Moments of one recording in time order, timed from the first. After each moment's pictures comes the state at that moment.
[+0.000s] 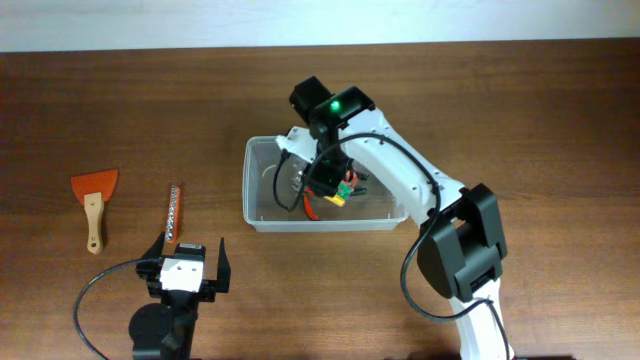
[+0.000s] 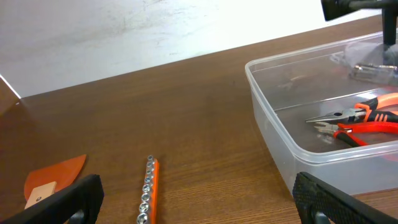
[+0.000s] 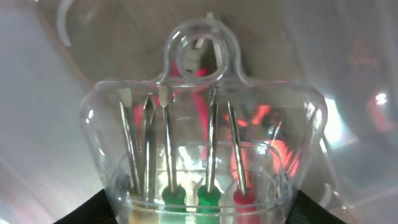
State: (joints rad) left arm -0.01 0.01 0.10 -0.30 0.02 0.20; right arm 0.58 2.21 1.99 -1.26 -0.09 -0.49
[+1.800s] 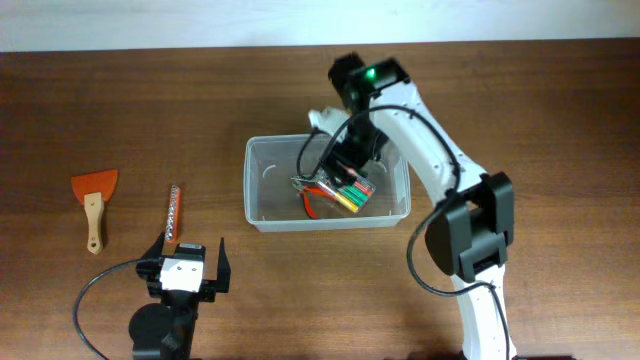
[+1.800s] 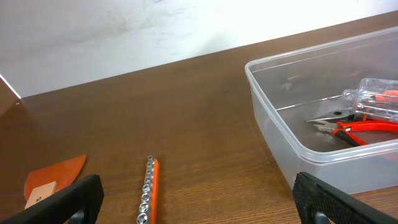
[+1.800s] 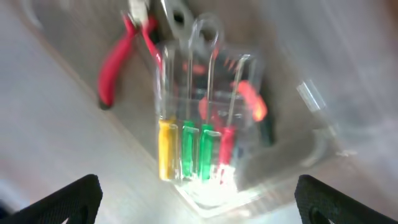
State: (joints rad) left arm -0.01 0.01 0.10 -0.30 0.02 0.20; right arm 0.43 2.29 2.19 -1.47 -0.17 -0.49
